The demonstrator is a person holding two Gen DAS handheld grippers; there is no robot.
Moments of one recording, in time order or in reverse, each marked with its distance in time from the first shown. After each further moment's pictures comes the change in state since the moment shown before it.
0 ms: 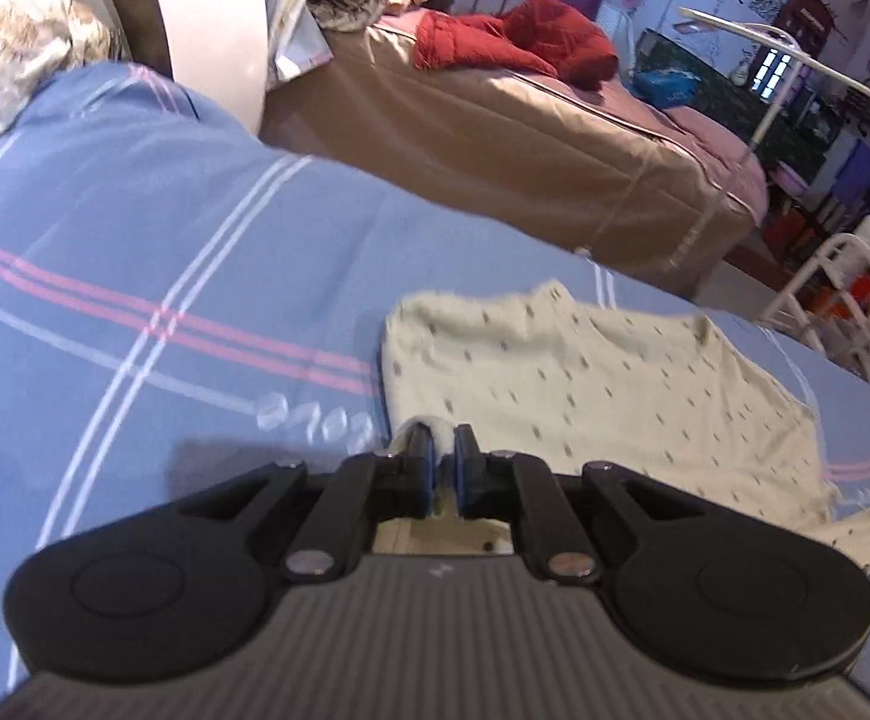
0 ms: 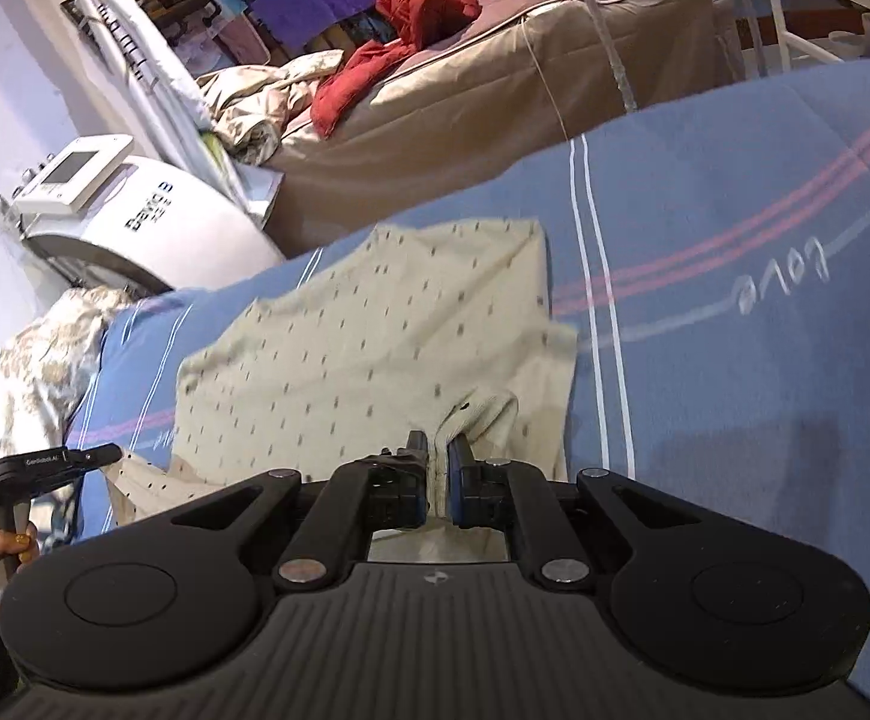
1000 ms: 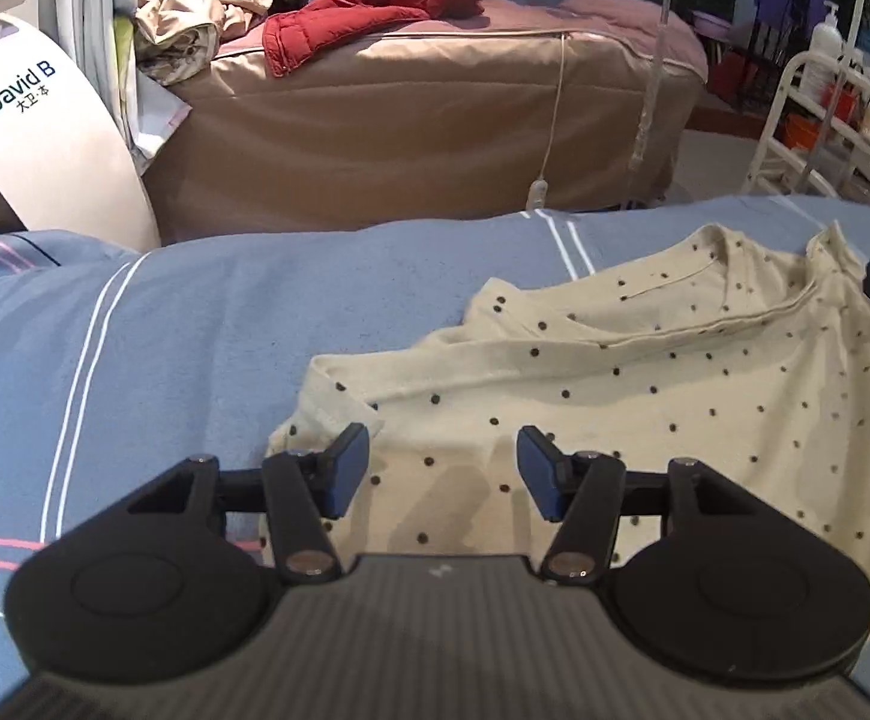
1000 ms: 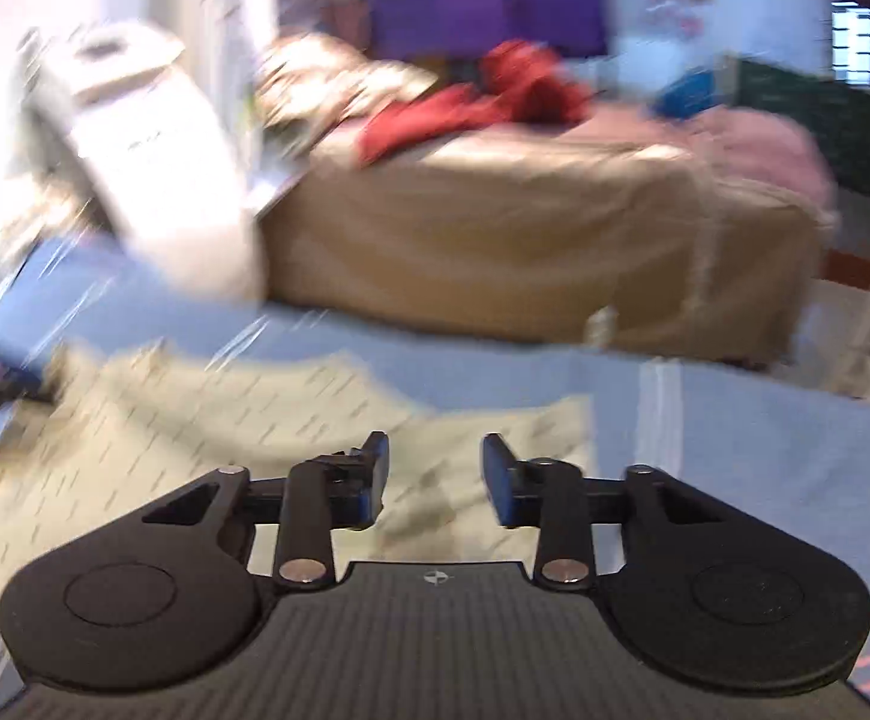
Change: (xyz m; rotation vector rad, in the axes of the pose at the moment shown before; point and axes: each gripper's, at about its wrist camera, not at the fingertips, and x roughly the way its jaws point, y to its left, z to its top) left arm 0.115 -0.074 0.019 0.418 0.053 0.028; right arm 0.102 0.037 0.027 -0.602 0.001 -0.073
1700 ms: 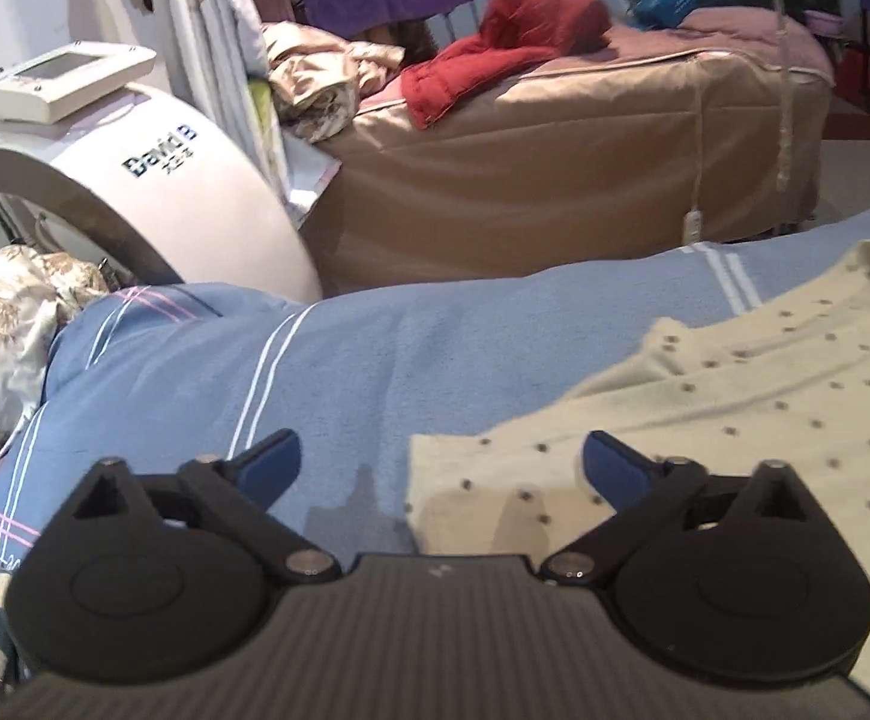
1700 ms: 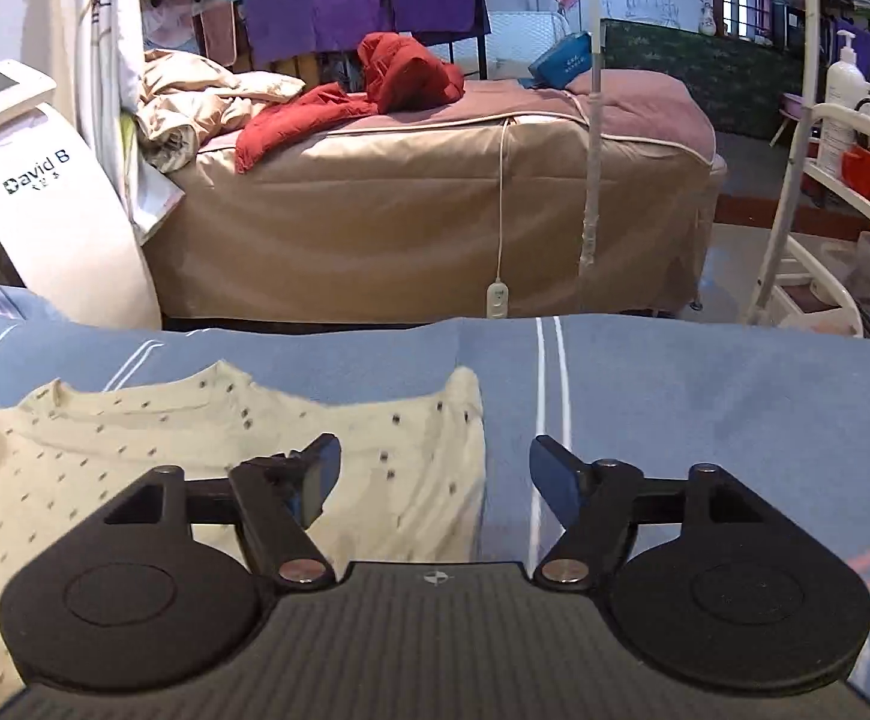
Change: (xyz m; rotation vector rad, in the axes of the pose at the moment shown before) left arm -0.031 -0.006 -0.002 0.031 -0.117 0.305; right arm -0.037 -0.021 -0.013 0.204 -0.080 -0.214
